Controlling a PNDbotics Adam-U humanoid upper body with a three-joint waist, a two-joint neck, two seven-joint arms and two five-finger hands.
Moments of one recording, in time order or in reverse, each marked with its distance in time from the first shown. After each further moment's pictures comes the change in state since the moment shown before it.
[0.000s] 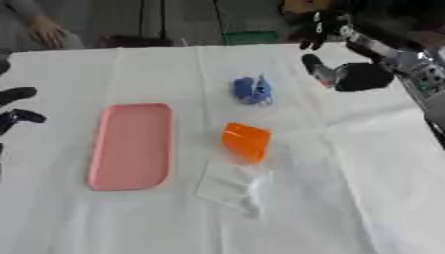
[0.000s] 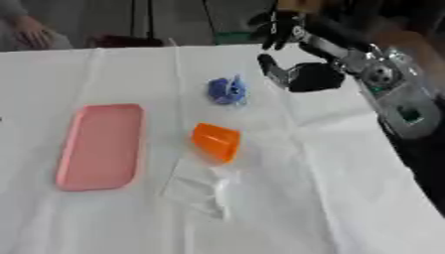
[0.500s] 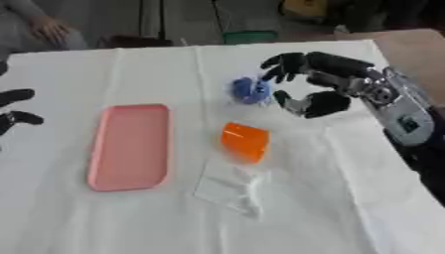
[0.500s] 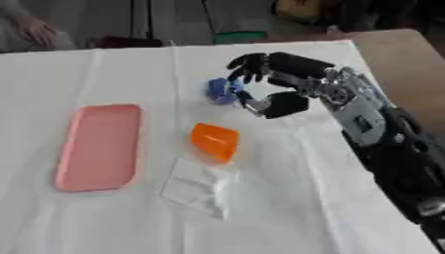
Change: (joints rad) left arm 0.000 0.000 -0.005 0.000 0.003 0.001 -0.003; right arm -0.026 0.072 0.027 0.128 0.106 -0.054 0.014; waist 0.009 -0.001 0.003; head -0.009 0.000
